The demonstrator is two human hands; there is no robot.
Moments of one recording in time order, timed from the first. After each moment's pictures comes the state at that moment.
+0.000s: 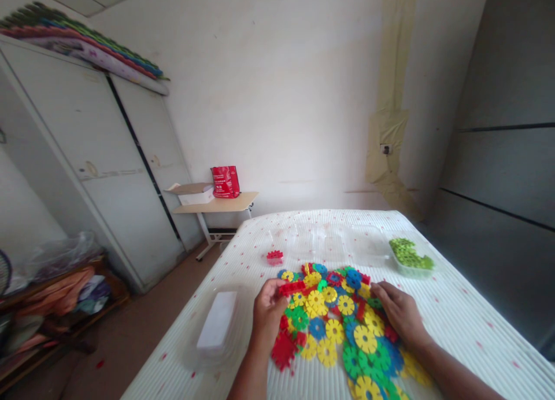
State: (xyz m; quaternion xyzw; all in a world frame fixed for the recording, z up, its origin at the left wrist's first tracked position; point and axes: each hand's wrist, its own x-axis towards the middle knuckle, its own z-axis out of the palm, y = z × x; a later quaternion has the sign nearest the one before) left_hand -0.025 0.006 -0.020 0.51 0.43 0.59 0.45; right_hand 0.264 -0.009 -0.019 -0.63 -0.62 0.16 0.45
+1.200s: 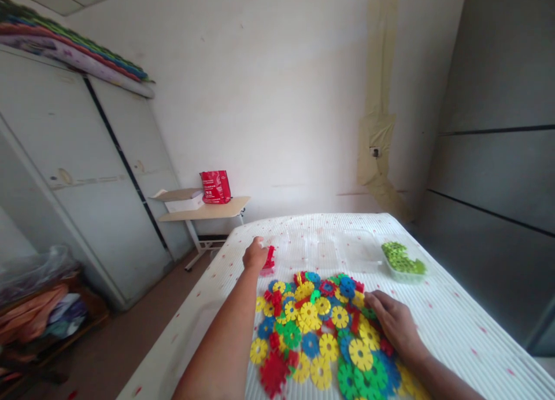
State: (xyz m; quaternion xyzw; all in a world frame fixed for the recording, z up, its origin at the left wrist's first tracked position) left_hand -0.045 0.166 0.036 0.57 0.72 0.38 0.12; right_hand 0.263 -0.009 -0.023 -0.63 -0.61 0.17 0.46
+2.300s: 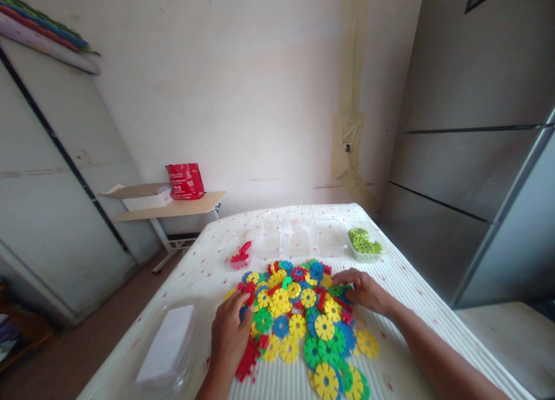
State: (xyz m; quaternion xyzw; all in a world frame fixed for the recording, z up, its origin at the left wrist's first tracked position) left_hand -0.039 0.012 -0.046 0.71 0.60 0.37 0.02; right_hand 0.312 -0.002 -0.011 -0.51 -0.74 0.26 0.35
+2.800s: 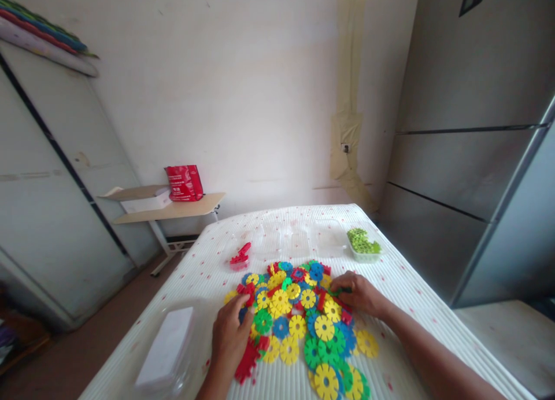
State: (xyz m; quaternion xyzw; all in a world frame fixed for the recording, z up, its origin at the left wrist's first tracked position) left_hand -0.040 0.013 -0.049 0.71 0.61 0.35 0.05; right_hand 0.303 -0.003 -0.009 -0.49 -0.79 0.22 0.30
